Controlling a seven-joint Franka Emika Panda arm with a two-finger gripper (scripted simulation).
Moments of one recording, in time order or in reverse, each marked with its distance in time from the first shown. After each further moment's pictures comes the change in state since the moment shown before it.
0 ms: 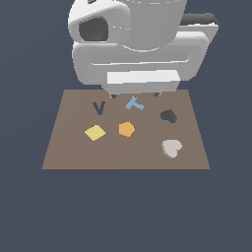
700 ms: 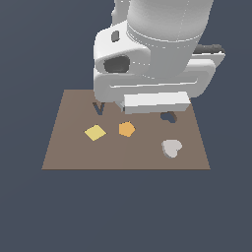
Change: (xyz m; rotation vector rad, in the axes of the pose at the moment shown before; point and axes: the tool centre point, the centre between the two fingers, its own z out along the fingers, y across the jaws) arm 0.015 -0.023 0.029 0.005 -0.007 0.002
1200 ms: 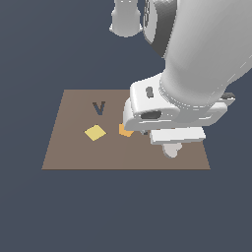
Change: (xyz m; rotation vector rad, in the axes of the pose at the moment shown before) arm 0.032 -0.050 0.063 0.009 -0.019 0.002
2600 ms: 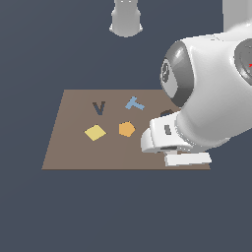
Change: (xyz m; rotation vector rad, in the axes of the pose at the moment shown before) arm 0.032 -0.044 0.071 0.008 -0.016 0.002
